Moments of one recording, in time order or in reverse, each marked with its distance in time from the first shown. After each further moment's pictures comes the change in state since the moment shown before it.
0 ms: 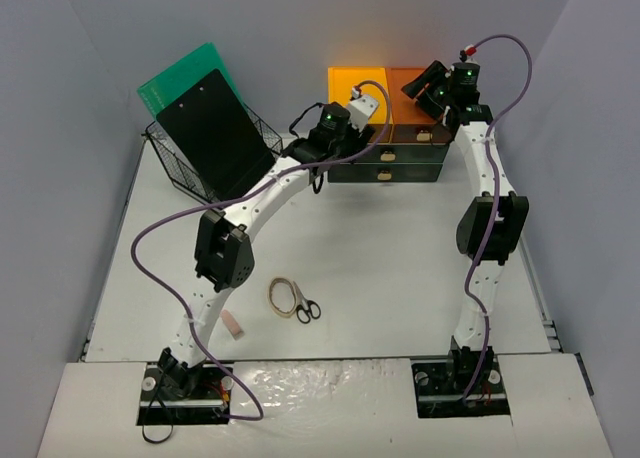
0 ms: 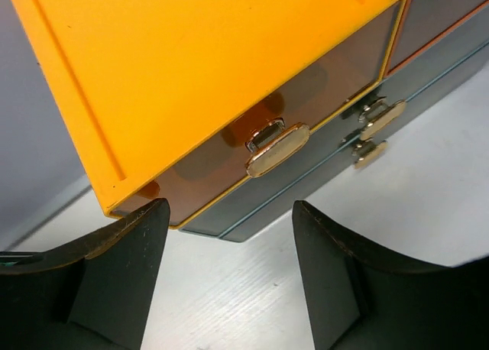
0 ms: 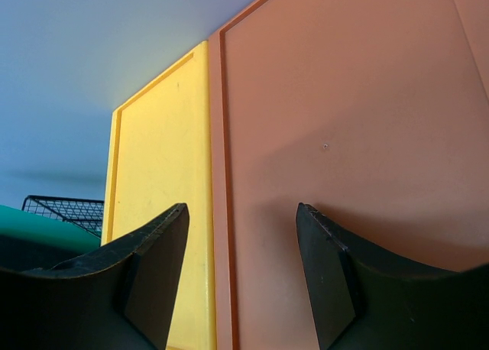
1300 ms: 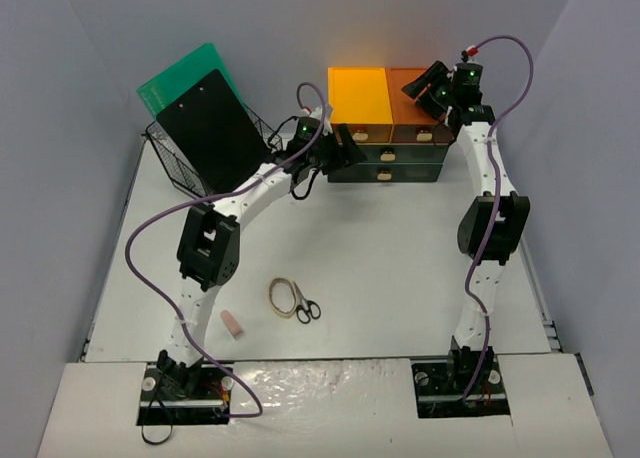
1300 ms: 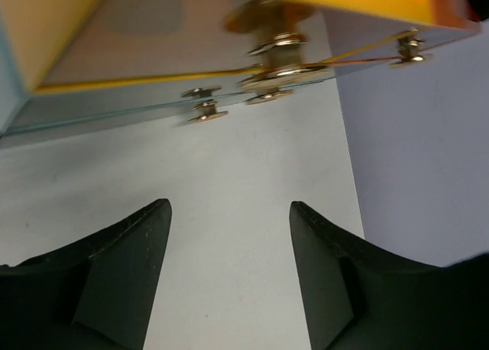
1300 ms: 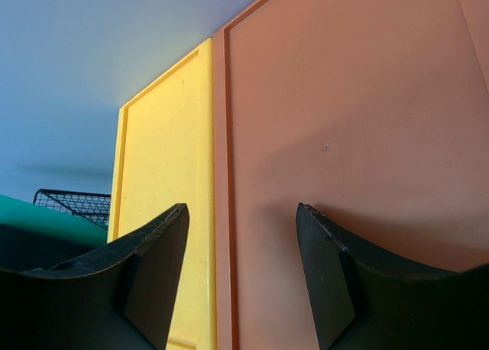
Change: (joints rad) left arm 0.104 -0.090 -0.353 0.216 0.399 -1.006; right arm -0.020 0.003 -0.002 0.008 -0.042 0.011
